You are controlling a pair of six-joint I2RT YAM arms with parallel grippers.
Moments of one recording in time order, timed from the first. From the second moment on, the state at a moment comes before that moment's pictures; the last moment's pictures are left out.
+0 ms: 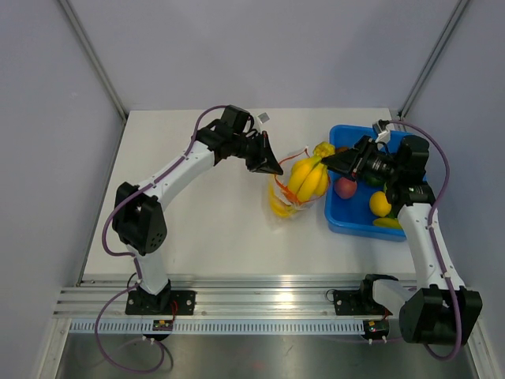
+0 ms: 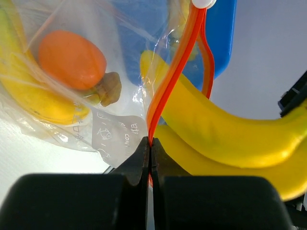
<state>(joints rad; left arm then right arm) -0.57 1.83 1.66 -0.60 0.67 -0.72 -0.07 1.08 0.94 -0.08 -1.00 0.96</state>
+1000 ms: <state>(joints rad) -0.56 1.83 1.66 -0.57 0.74 -0.72 0.18 1.14 0.93 -0.10 -0.75 0.63</state>
